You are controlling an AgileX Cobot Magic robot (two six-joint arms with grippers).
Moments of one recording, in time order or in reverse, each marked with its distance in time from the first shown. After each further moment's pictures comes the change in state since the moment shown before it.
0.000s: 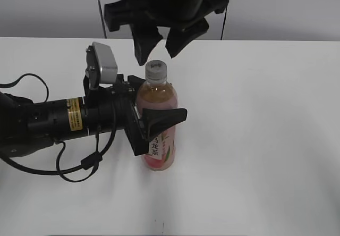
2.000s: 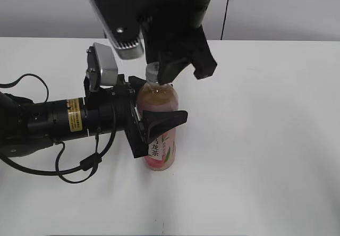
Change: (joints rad) left arm 0.000 0.000 0.000 0.016 -0.002 0.011; right arm -0.003 0.012 0.052 0.047 0.002 -1.498
